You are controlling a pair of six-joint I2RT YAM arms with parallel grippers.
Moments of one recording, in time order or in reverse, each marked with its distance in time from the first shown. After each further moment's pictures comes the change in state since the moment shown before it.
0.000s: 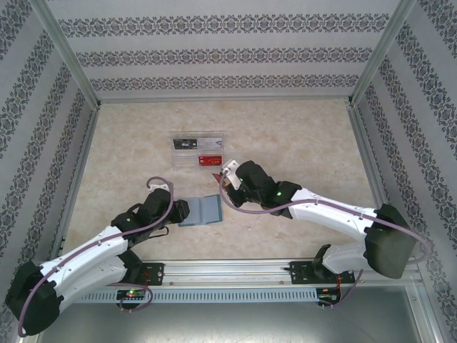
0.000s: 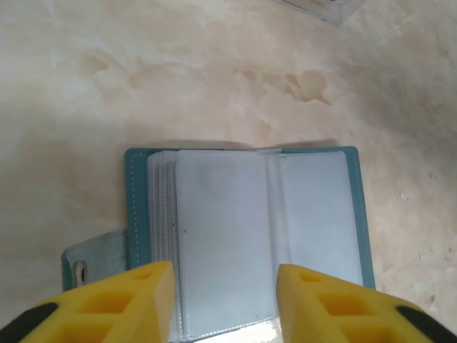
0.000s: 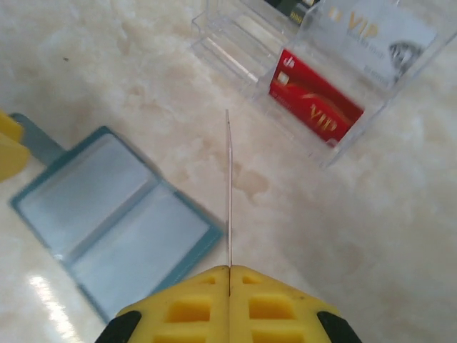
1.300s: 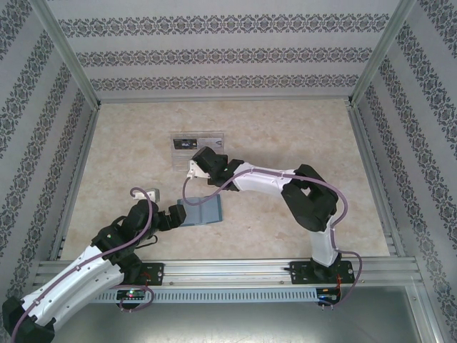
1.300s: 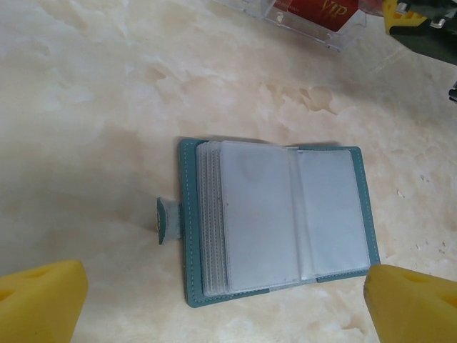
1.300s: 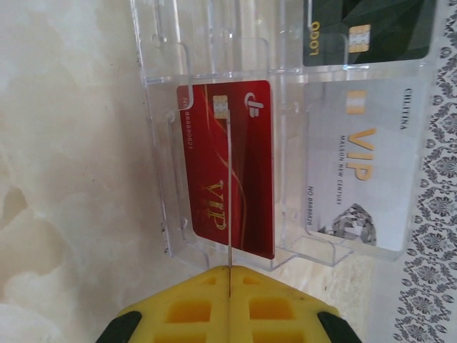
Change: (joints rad) left arm 0.000 -0.324 -0.044 -0.229 -0.061 0.000; right arm -0.003 0.632 0.502 -0.063 0.371 -0.796
